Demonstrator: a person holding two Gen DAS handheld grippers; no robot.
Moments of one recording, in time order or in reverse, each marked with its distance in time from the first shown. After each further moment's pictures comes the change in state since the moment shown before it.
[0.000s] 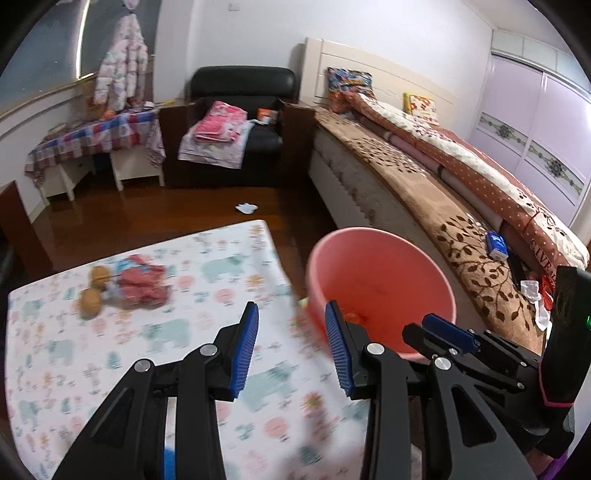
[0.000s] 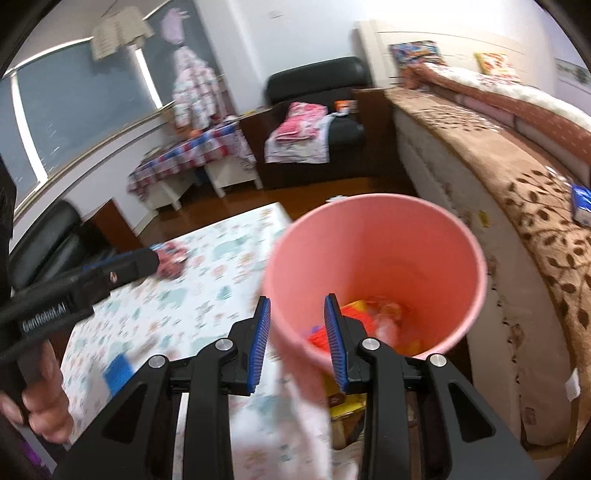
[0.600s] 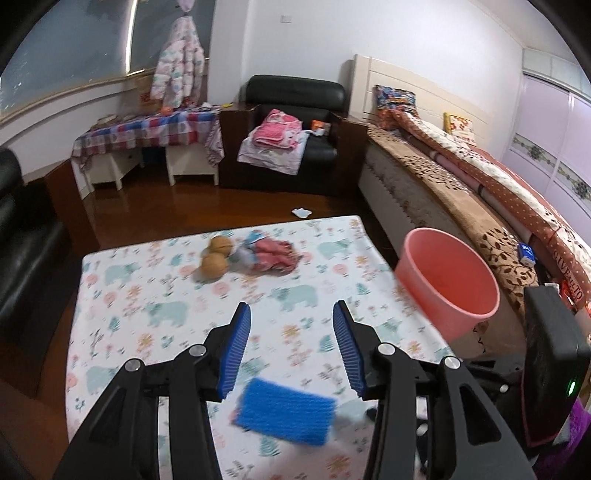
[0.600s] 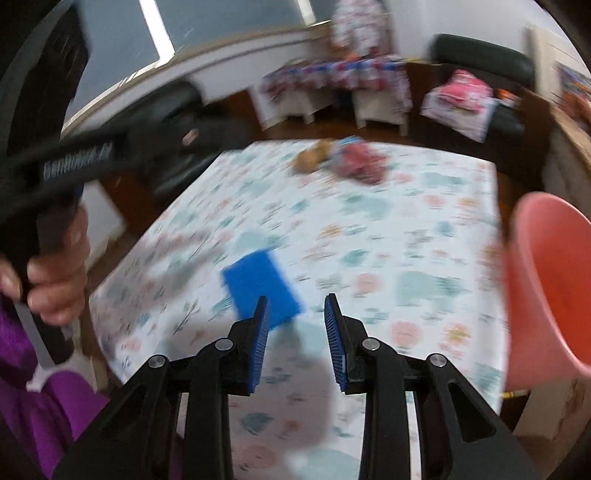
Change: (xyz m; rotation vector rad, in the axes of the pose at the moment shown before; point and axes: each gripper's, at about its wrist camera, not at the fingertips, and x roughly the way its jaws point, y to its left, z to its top) left arm -0.086 0.118 -0.052 -0.086 -0.041 0.129; right arm 0.029 0.161 -0.062 -0.448 0.289 0.373
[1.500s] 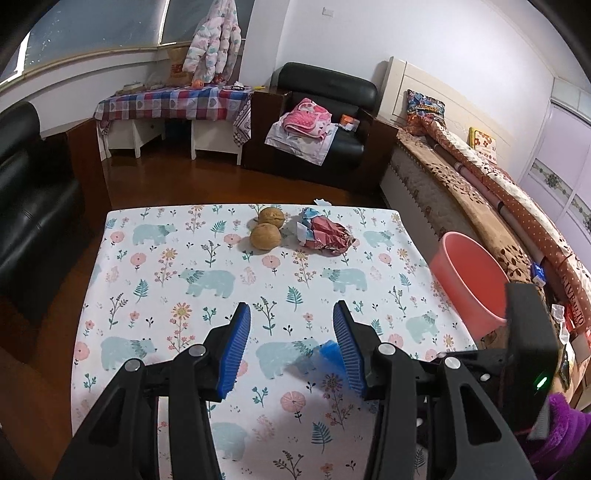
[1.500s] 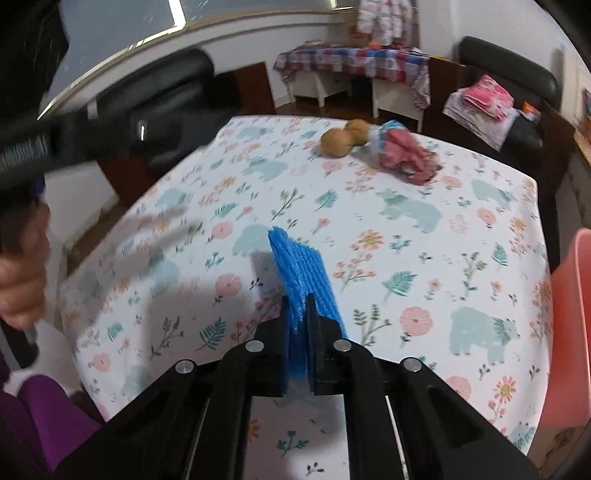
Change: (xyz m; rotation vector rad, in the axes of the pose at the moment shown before) left arm 0.009 0.059 -0.020 -0.124 0.036 0.013; right arm 0.057 0.012 0.025 -0.034 0.034 -0.033
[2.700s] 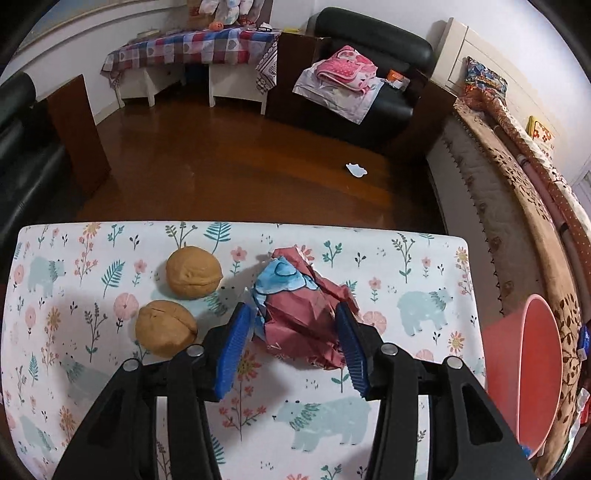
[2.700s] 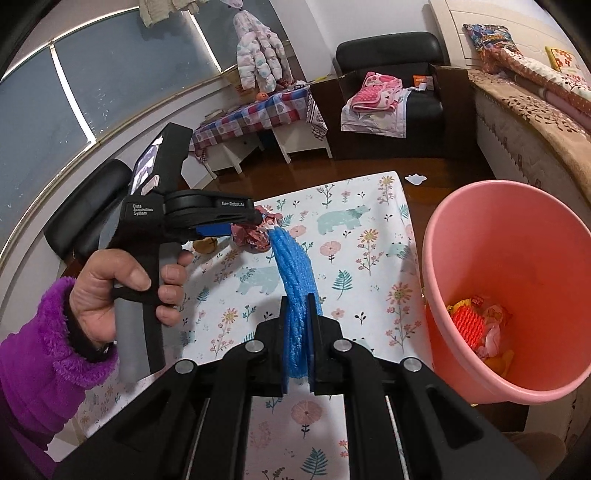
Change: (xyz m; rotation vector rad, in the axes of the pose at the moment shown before) left arm 0.221 -0.047 0.102 -0.119 0.218 0.128; right arm -0.062 -0.116 -0.003 0.390 -0.226 -0.118
